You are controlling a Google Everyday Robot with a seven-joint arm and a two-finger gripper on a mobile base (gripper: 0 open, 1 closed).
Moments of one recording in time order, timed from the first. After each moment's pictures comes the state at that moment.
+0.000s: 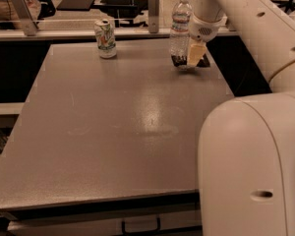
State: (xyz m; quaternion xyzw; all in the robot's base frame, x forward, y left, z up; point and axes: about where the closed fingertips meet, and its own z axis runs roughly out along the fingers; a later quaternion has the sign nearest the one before) arm 0.730 -0.157 0.867 -0.66 0.74 -0.05 0.12
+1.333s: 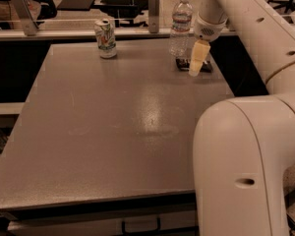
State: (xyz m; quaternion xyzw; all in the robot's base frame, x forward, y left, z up) arm 0.757 -0.176 0.857 -0.60 0.79 -0.06 0.14
